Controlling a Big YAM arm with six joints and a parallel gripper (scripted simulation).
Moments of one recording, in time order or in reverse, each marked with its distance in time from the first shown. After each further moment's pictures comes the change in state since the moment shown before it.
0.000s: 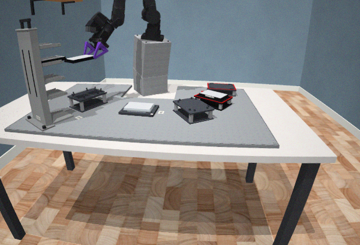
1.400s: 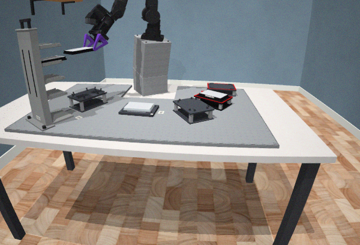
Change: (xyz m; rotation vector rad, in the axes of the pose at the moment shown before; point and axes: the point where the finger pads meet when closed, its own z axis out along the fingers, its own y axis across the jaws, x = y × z) arm -0.026 0.000 -0.028 0.002 -0.002 0.000
